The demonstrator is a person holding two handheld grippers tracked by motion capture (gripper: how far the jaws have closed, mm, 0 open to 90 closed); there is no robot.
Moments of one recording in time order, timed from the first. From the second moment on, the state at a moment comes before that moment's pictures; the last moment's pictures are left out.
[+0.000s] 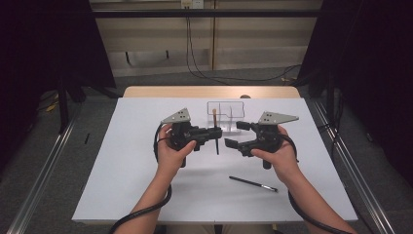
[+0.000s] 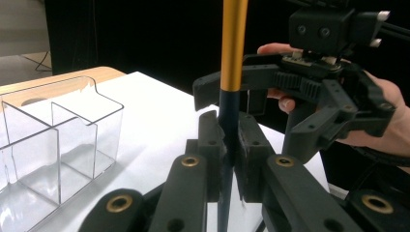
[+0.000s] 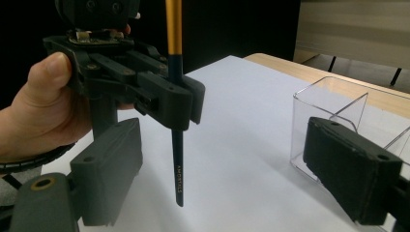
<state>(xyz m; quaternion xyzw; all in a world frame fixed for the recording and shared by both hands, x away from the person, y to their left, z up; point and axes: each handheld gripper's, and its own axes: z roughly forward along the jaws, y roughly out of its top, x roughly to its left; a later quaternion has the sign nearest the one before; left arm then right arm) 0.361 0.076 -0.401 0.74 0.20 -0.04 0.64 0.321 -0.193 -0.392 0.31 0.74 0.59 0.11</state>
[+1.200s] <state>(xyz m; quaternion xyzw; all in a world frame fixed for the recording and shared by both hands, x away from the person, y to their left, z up) 0.357 0.064 -0.403 0.76 0.18 -0.03 0.62 0.329 -0.167 -0.370 0.30 0.73 0.61 0.08</state>
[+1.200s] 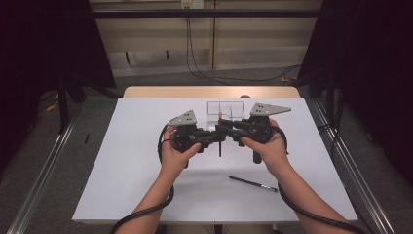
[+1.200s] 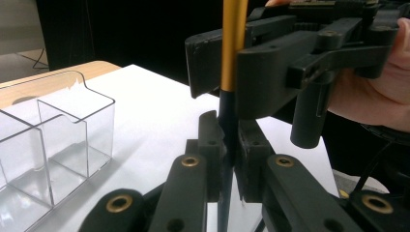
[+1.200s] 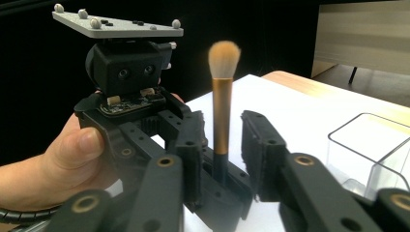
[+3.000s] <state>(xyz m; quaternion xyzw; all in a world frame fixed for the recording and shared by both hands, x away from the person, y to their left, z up) 0.355 0.103 -0.400 0.75 0.20 0.00 0.63 0.330 -0.175 -0.362 0.30 0.72 0.62 0.09</state>
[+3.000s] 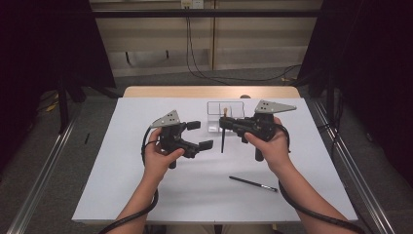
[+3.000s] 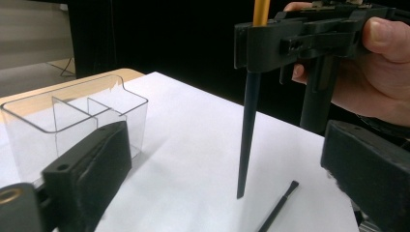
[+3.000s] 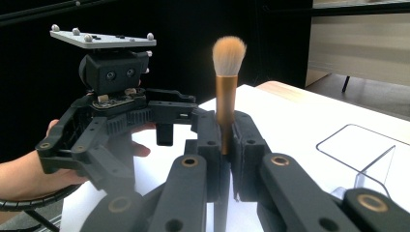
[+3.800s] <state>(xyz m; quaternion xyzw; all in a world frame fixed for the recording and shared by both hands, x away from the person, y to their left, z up) 0.346 0.144 -0.407 0.76 0.20 0.03 0.62 0.331 -0.179 -0.361 0.30 0.72 0.62 0.10</state>
